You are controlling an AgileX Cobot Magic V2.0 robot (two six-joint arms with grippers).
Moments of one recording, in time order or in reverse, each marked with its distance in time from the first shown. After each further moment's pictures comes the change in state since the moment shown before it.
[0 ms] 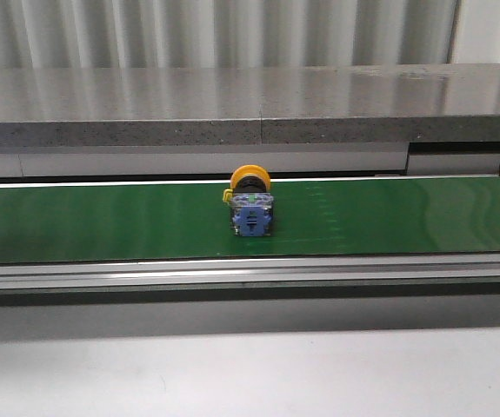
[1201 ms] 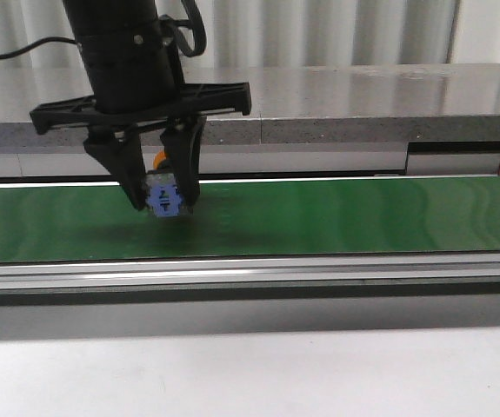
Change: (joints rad) left arm -0.450 0.579 -0.422 0.296 0.187 -0.503; right arm 0.000 0.000 0.000 0.000 0.000 0.000
